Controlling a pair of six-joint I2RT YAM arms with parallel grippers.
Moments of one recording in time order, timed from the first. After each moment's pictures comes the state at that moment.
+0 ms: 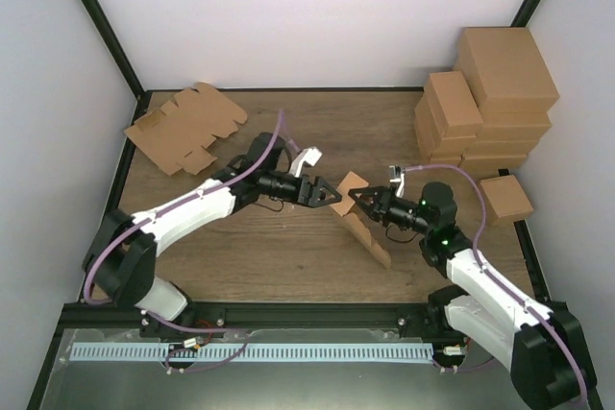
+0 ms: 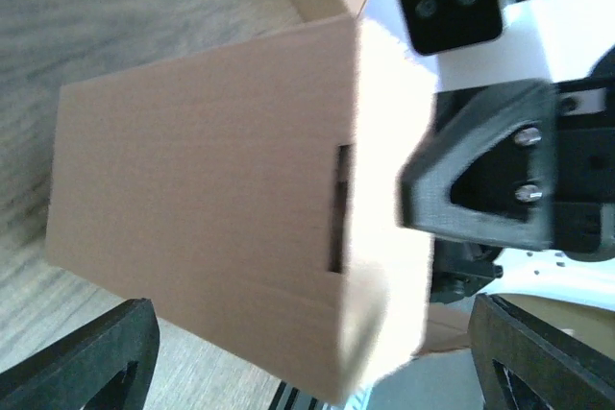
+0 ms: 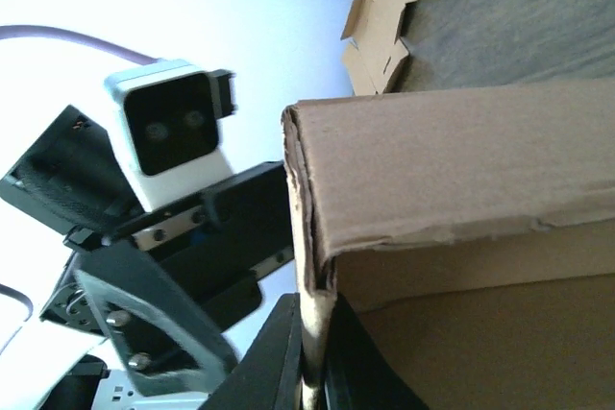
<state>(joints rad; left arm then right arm) -0.68 1.55 1.03 -0.14 0.81 -0.57 0.37 0.90 0.34 0.41 -0.72 1.27</state>
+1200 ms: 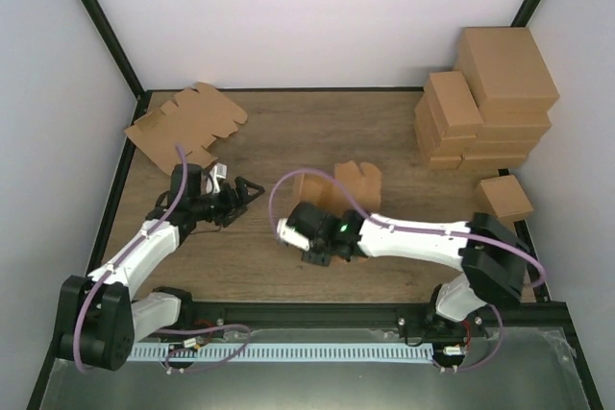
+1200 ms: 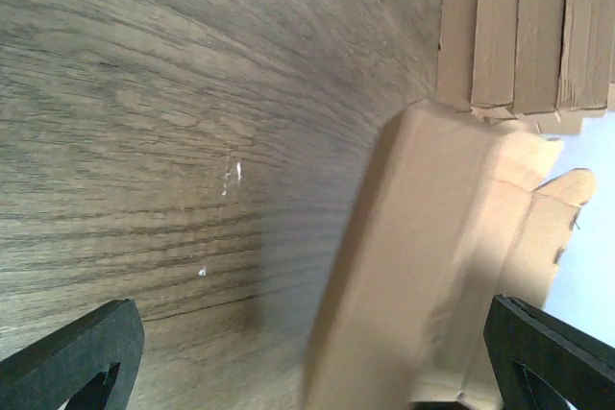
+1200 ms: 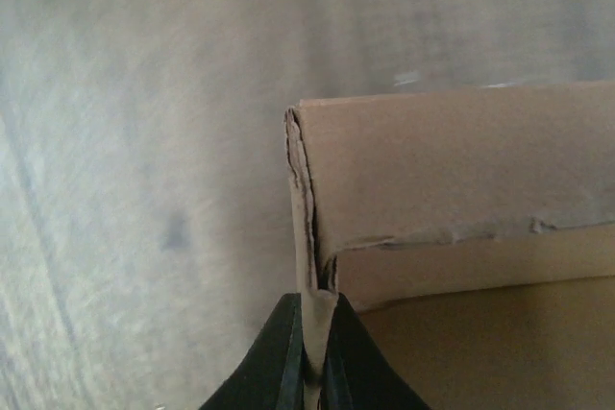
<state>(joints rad) -0.20 1.12 0.54 -0.14 0.67 -0.85 1.10 1.49 1.00 -0.56 0.13 -0.27</state>
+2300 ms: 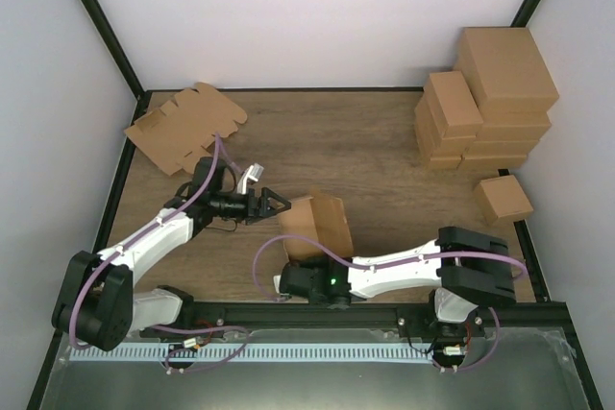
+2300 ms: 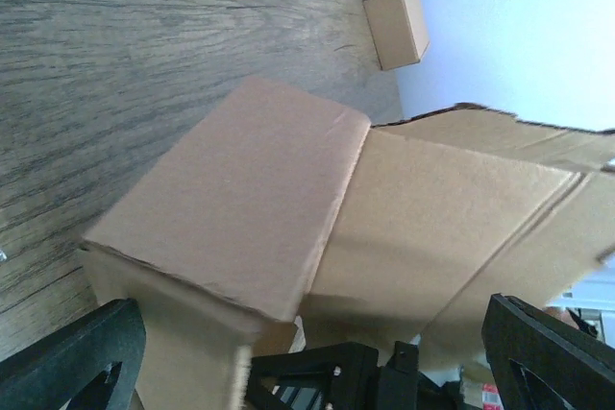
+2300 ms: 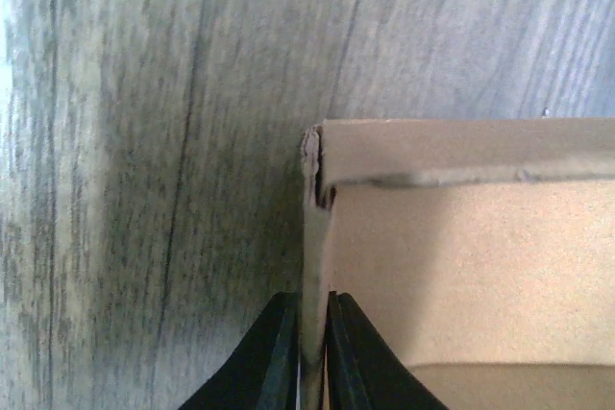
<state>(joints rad) -0.37 1.24 0.63 -0.12 0.92 -0.61 1.45 1.59 0.83 -0.44 0.48 -0.48</state>
